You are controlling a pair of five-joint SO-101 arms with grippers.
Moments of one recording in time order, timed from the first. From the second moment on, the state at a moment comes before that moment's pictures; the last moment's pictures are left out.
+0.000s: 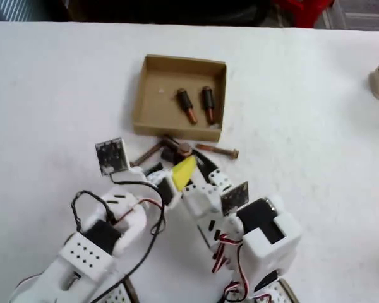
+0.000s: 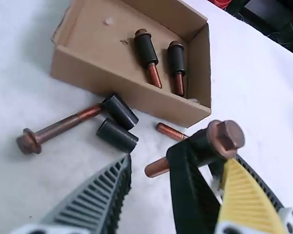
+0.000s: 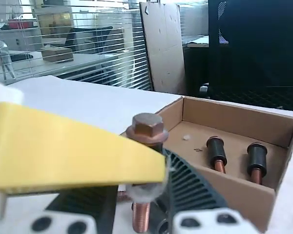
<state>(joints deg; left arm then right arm) 26.4 -65.1 85.7 25.2 17.6 -31.5 13.7 93.2 -99.3 -2.3</state>
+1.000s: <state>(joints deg) 8.5 -103.7 85.7 30.3 20.9 -31.5 13.6 94.2 -99.3 -2.3</state>
